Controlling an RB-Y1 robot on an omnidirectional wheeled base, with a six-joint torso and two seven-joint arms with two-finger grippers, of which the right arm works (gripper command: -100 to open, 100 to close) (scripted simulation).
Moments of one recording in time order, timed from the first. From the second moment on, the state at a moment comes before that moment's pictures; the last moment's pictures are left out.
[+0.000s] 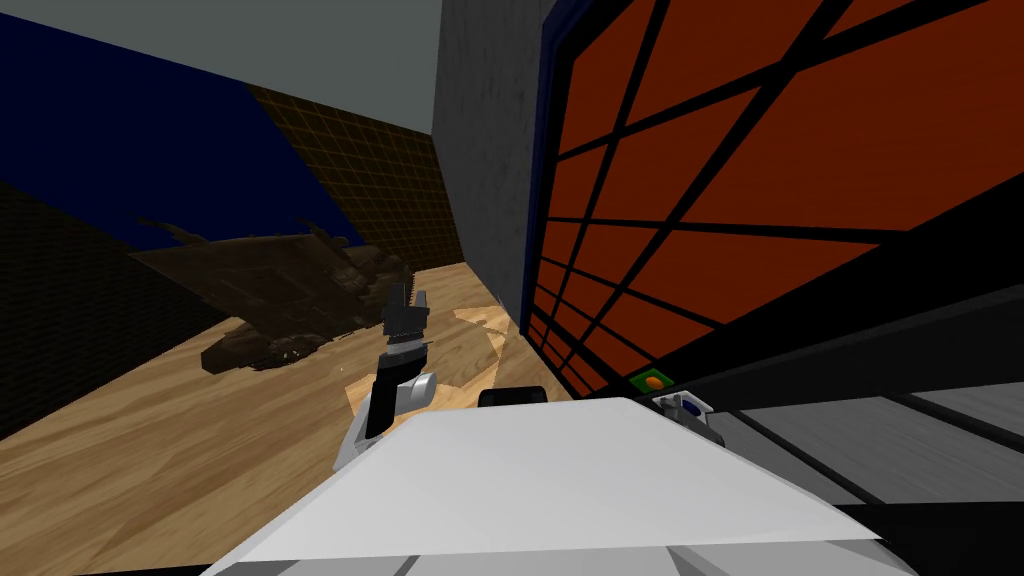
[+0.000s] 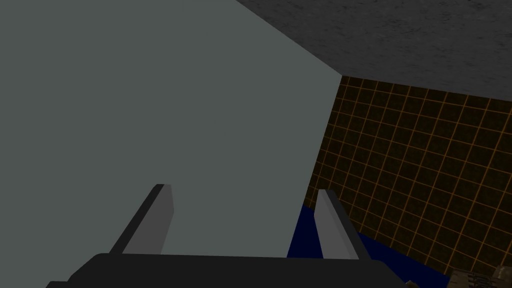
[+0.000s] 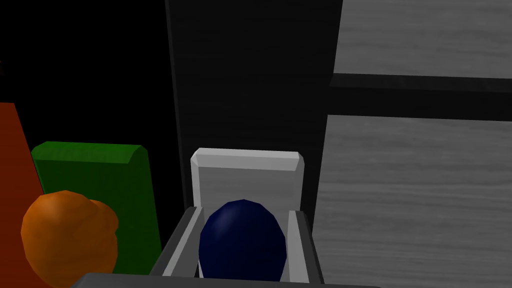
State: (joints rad) arm 0.27 -0.36 -0.32 -0.53 -0.76 -0.99 -1.62
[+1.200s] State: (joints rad) arm 0.28 -0.34 -0.31 -0.49 -0.76 -1.01 -1.63
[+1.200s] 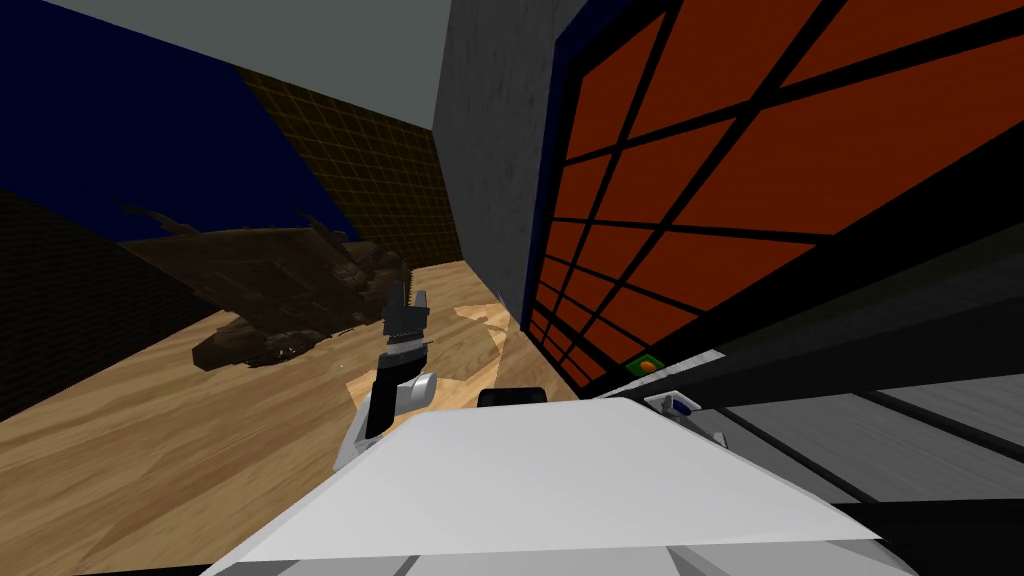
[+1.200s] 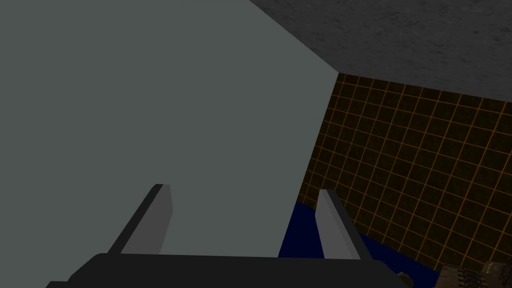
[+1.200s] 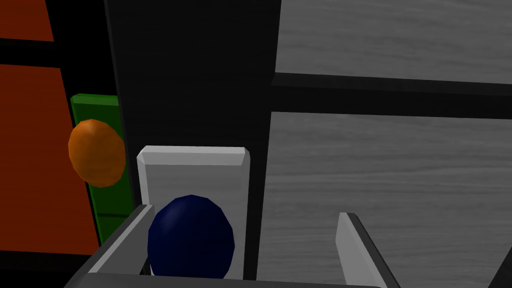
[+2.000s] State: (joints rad) arm 0.31 -0.33 -0.32 -0.56 -0.76 -0.98 -1.60
